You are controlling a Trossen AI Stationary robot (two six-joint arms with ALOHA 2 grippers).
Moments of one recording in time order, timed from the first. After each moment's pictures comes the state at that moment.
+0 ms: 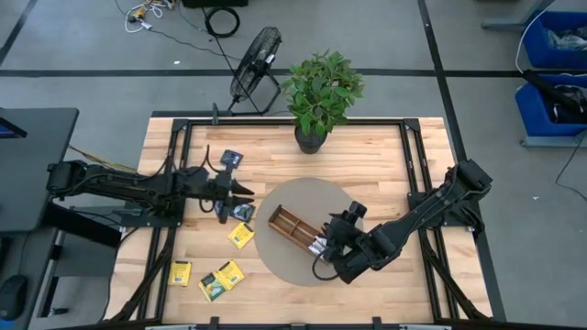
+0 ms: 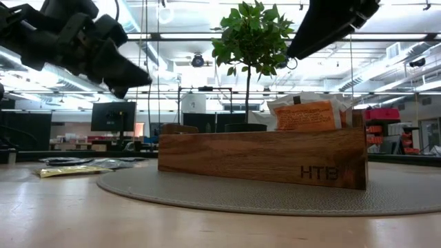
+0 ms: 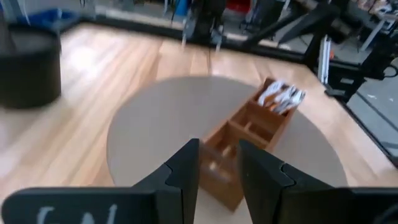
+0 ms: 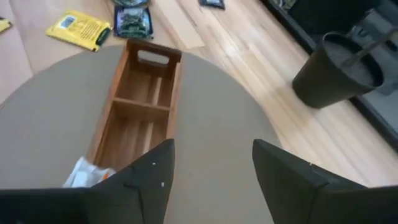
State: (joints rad) left arm 0.07 0.90 0.22 0.42 0.08 -0.16; right arm 0.59 1.71 1.28 -0.85 0.88 0.86
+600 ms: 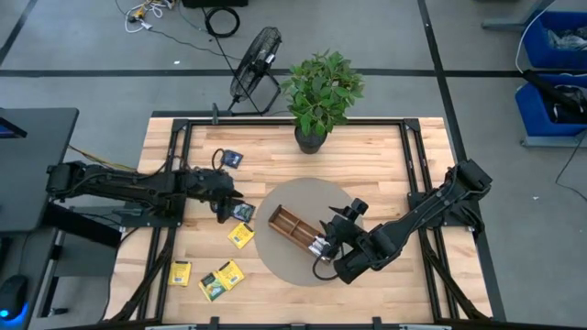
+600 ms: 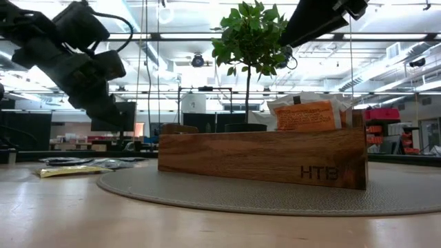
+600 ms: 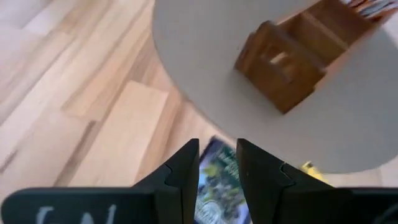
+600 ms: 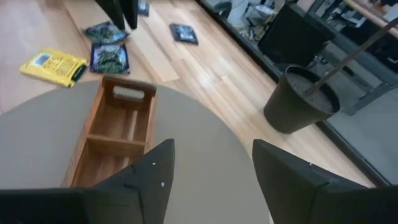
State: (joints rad) left arm 0.11 0.90 0.28 -0.04 0.01 -0.23; right arm 0.59 1.71 1.28 -0.84 1.04 0.86
